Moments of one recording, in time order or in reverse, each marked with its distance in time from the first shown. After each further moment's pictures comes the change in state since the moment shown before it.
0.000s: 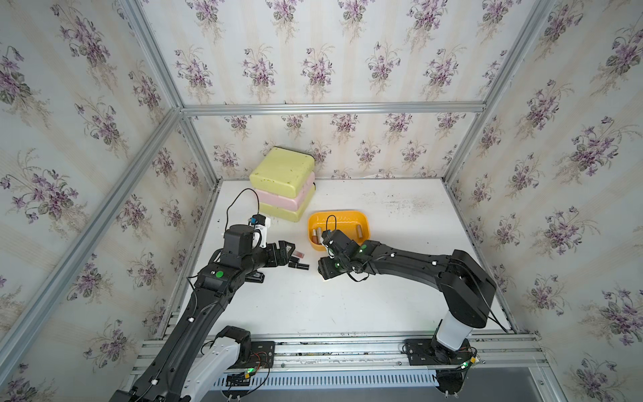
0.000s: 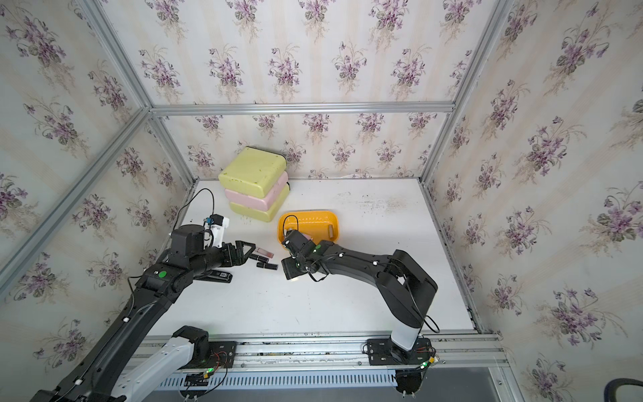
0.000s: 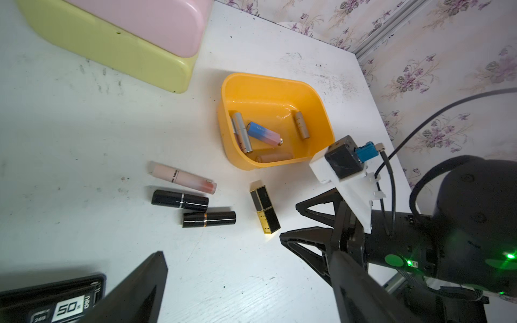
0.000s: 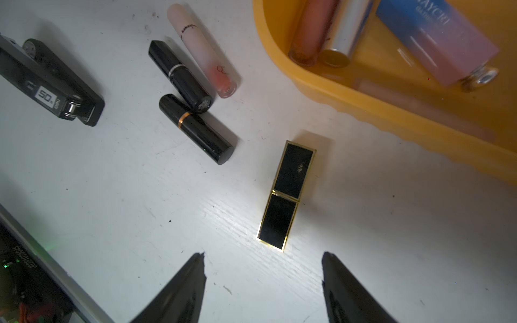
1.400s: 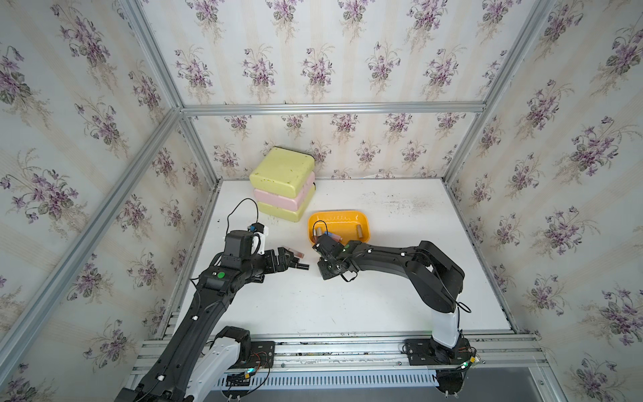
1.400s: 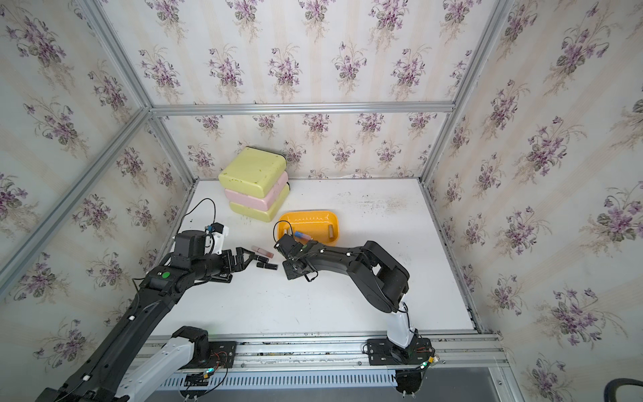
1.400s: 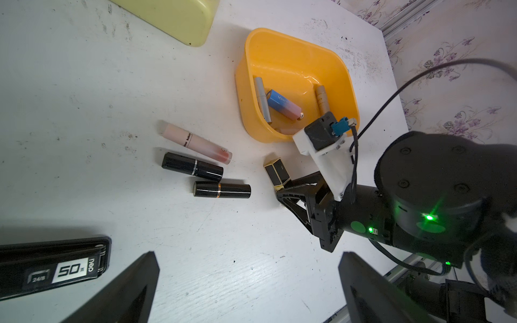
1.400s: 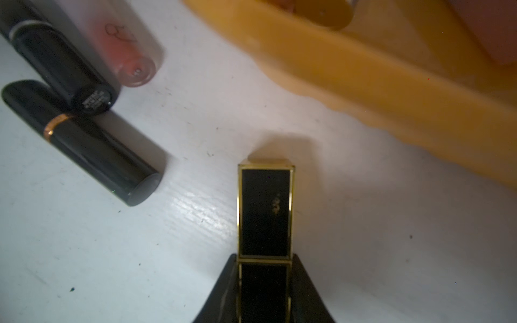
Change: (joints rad) left arm 0.051 0.008 -0.068 -0.033 0.064 -0.019; right arm 0.003 0.197 0.090 -0.036 0.077 0.007
